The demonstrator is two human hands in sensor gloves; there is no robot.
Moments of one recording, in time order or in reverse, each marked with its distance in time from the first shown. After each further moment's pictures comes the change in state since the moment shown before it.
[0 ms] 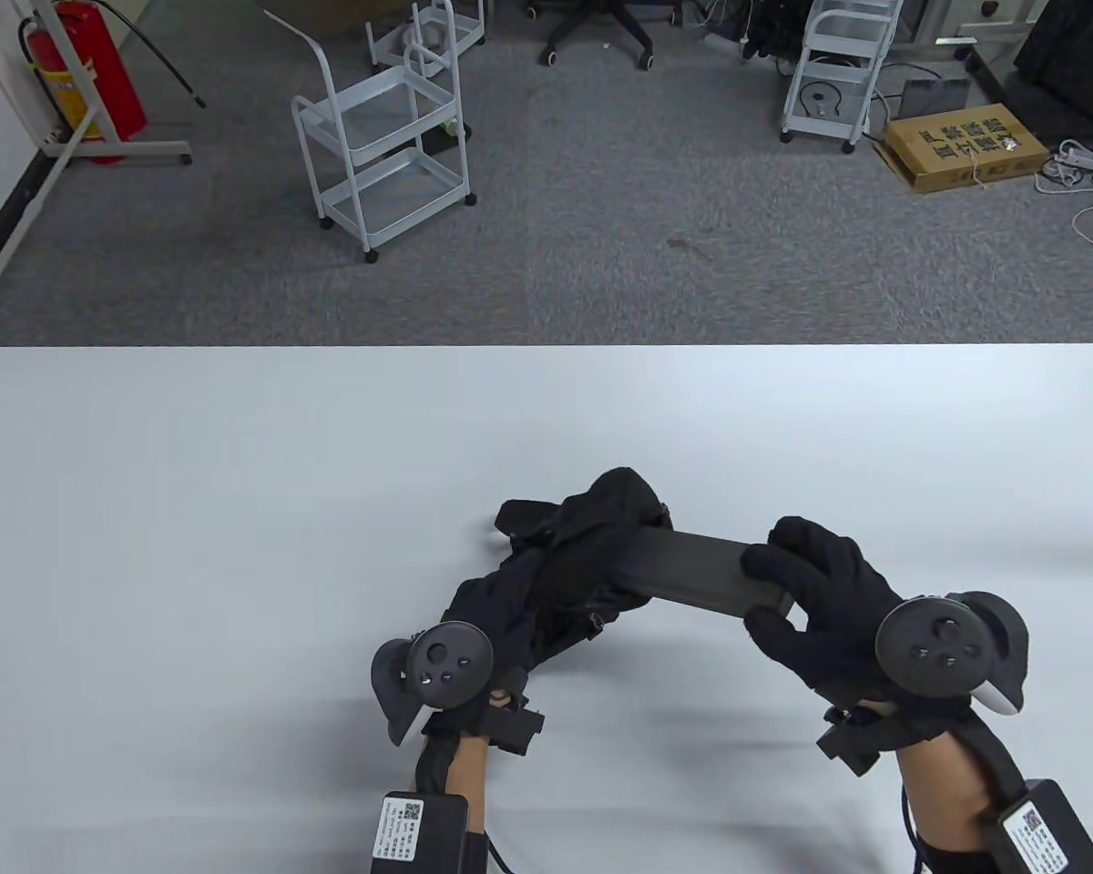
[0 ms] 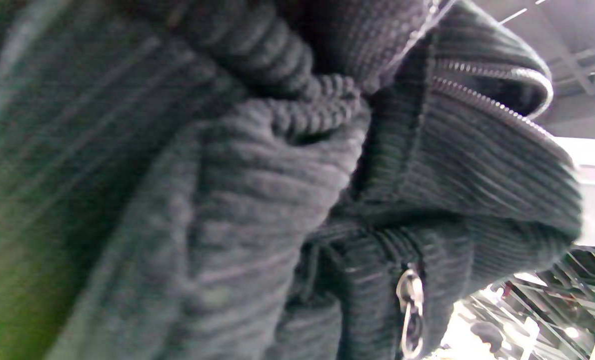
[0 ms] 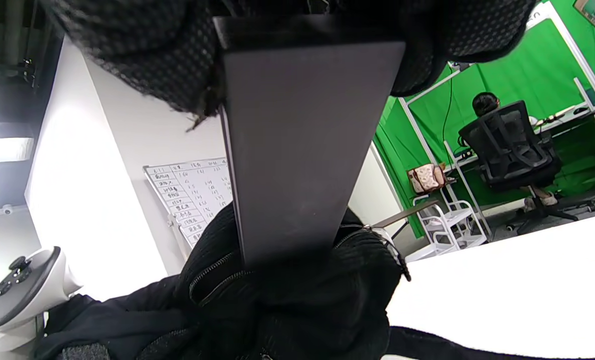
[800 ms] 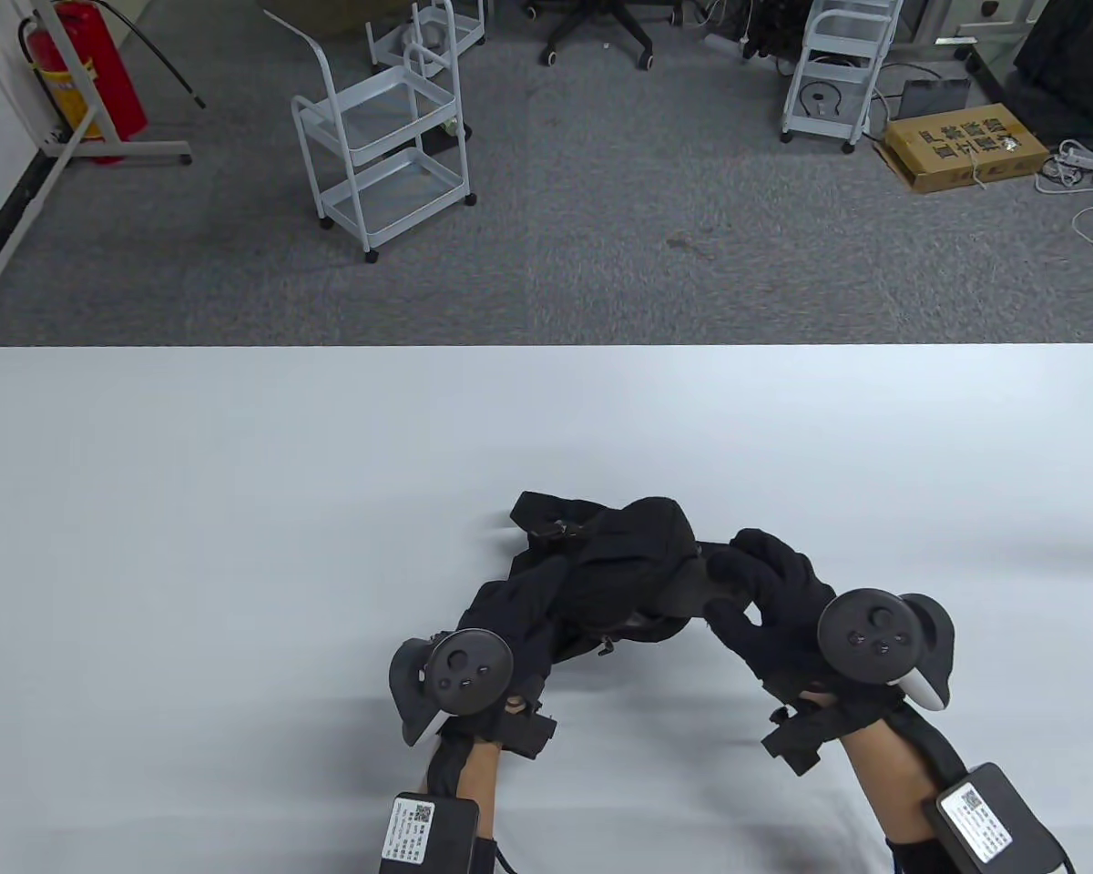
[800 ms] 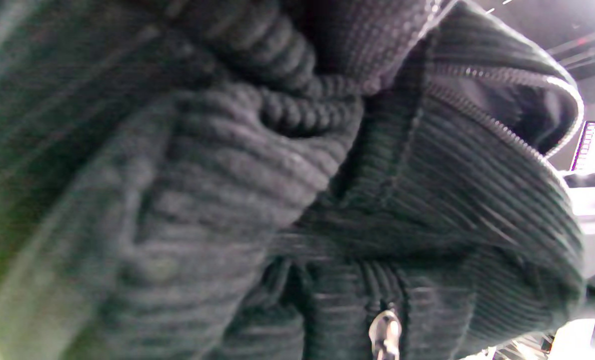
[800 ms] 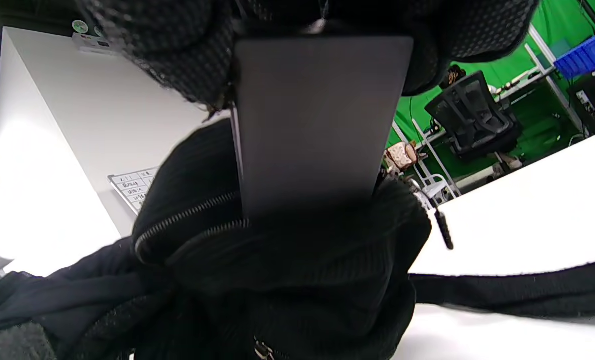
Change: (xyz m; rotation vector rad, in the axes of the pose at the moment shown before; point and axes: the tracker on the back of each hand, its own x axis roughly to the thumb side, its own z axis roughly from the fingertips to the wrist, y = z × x) left_hand 0.013 -0.006 0.000 -0.010 -0.063 0.021; right_hand -0.020 0.055 -0.010 0.009 0.112 -0.108
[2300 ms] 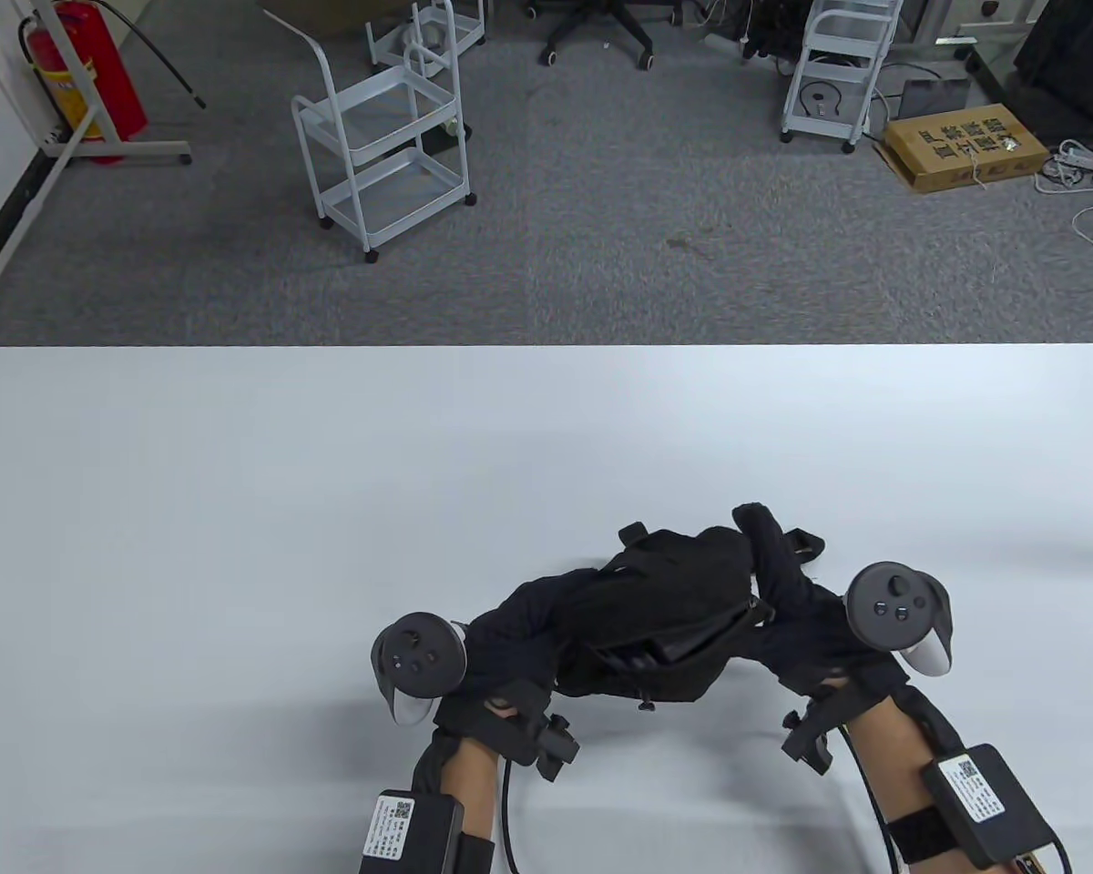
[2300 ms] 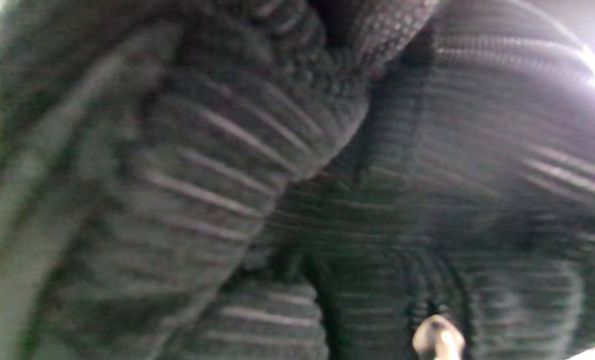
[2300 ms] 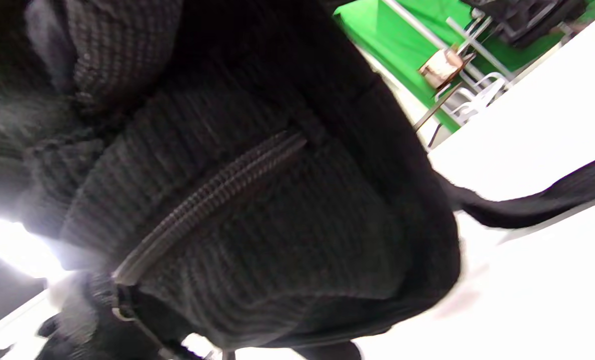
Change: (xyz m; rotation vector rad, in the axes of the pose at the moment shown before) left_hand -0.002 -0.003 -0.005 -0.089 -0.089 0.566; right_hand -0.044 0.013 -0.007 0.192 -0.086 -0.312
